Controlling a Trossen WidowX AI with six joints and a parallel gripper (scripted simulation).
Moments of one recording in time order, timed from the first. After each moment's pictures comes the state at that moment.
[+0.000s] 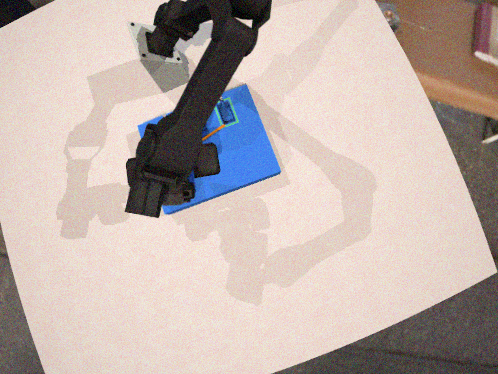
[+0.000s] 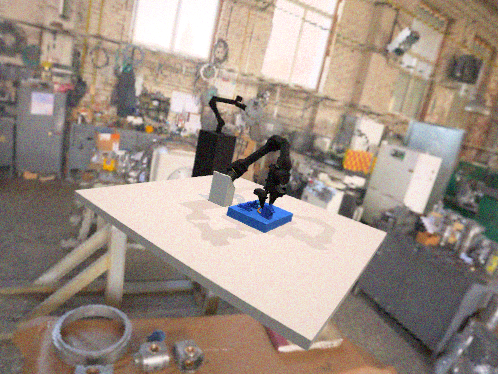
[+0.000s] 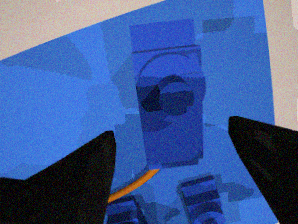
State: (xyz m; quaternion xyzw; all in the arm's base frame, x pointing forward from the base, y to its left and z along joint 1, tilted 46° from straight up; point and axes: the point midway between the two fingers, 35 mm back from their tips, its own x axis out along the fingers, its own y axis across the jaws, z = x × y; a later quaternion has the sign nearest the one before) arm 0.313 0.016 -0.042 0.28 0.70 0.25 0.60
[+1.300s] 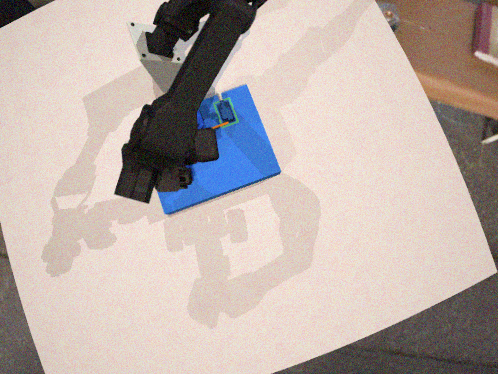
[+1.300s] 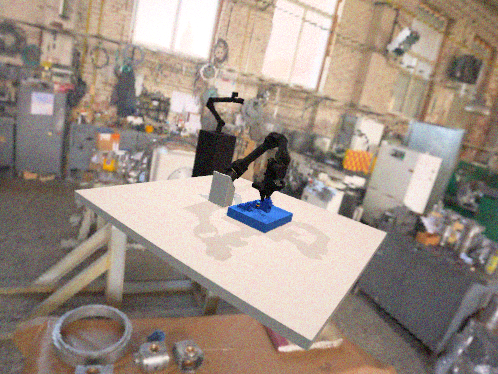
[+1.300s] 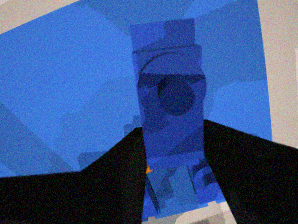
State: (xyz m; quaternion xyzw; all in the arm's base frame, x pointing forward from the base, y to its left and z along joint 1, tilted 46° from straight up) arm 0.293 0.001 -0.016 0.28 0.71 0.25 0.60
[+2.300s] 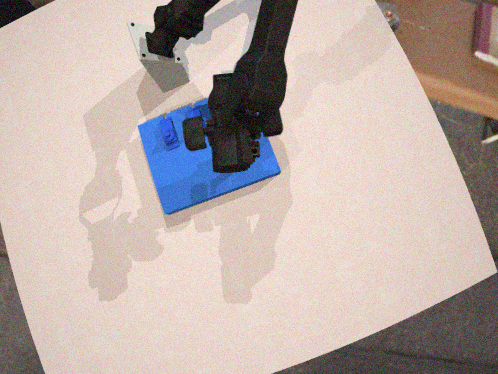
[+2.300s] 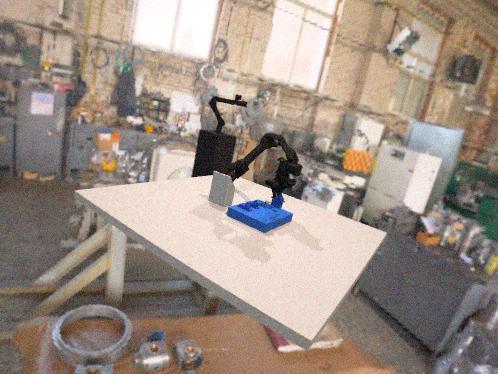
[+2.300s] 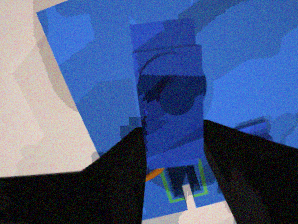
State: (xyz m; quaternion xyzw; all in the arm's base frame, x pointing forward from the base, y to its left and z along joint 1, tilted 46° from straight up) arm 0.278 0.092 0.076 0.28 0.70 0.26 0.60
